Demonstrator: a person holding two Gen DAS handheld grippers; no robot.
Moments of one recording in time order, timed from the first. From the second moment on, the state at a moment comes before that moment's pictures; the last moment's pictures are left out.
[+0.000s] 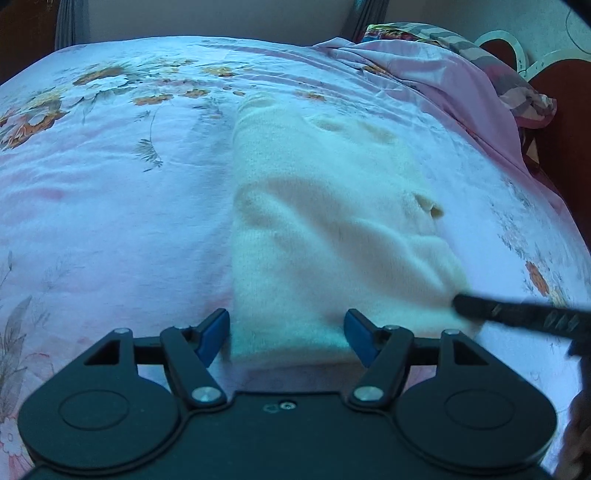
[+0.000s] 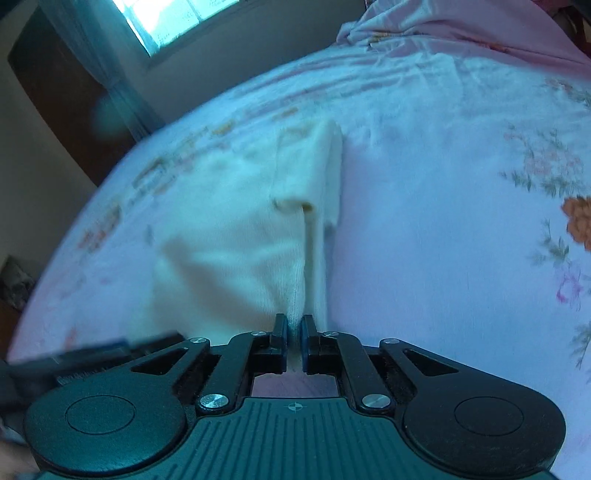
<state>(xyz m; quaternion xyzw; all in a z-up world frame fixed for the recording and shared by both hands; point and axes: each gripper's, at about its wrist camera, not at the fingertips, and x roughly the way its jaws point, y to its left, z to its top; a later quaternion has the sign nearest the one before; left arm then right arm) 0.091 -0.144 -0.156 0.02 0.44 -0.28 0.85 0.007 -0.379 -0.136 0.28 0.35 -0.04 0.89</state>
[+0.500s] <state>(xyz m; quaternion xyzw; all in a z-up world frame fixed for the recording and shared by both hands) 0.127 -0.162 -0.147 0.04 0.43 -0.26 0.87 0.120 -0.362 -0.115 0.16 0.35 -0.04 0.92</state>
